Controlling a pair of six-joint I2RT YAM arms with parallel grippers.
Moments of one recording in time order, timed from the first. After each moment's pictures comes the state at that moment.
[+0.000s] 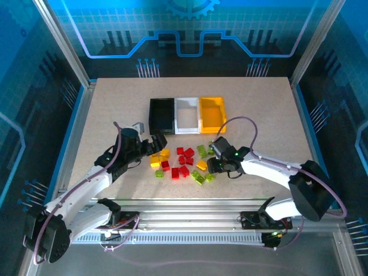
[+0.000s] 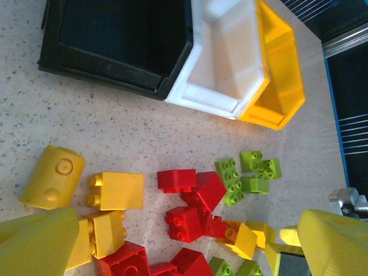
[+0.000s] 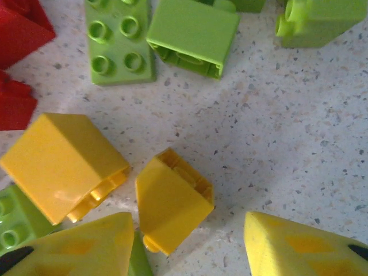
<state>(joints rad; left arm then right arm) -0.40 0.99 0.59 -0.22 0.13 -0.80 0.71 1.41 0.72 -0.50 0.10 0.50</state>
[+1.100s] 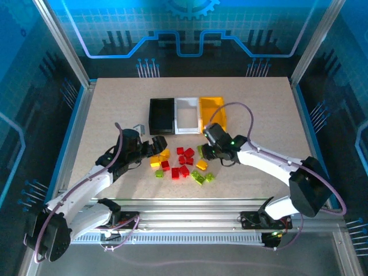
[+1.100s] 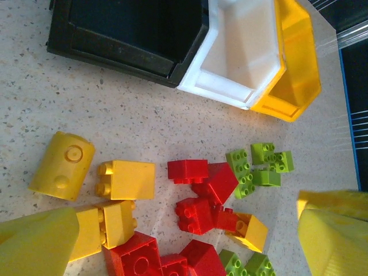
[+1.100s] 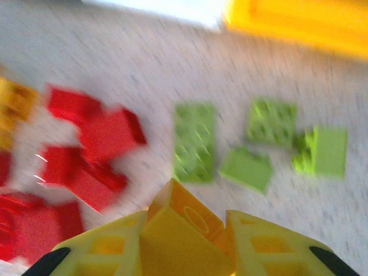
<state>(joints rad) -0.40 1.00 0.59 -0.24 0.14 -0.80 0.72 1.46 0.99 -0.54 0.12 0.41</state>
